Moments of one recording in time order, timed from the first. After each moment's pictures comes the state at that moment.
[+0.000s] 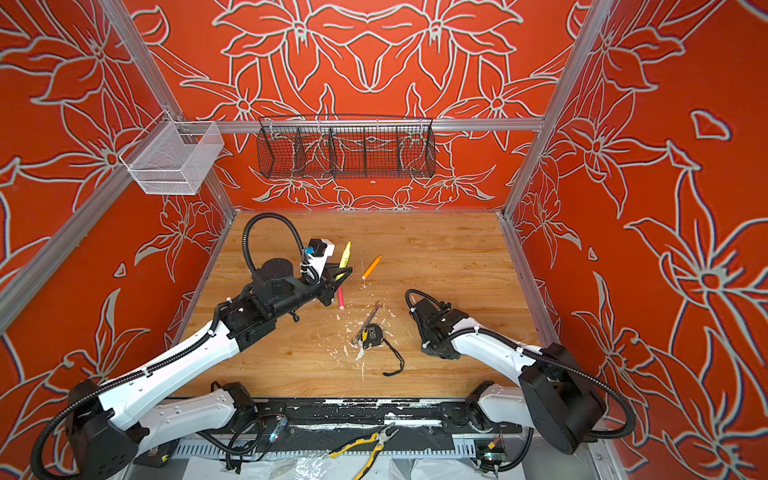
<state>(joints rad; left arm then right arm) -0.66 1.07 0.87 -0.02 0.12 -0.11 0.61 1.25 0.58 -0.78 0.24 0.86</state>
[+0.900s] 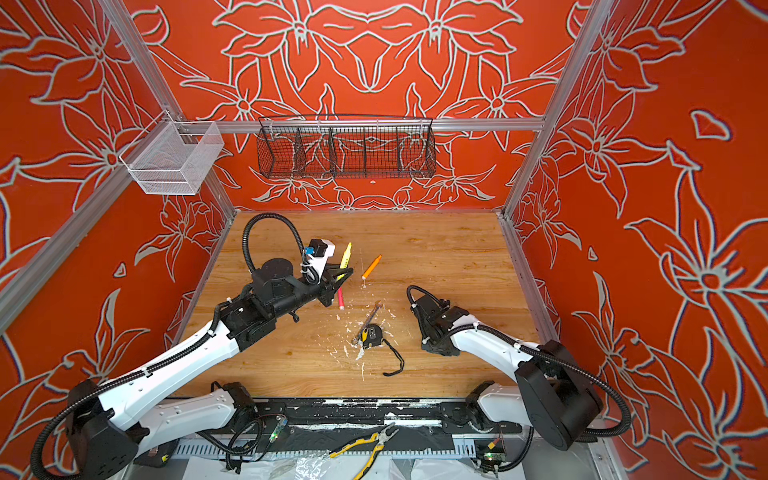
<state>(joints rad) -0.66 1.07 0.87 -0.02 0.14 -0.11 0.58 1.27 0.60 -0.75 0.22 0.81</state>
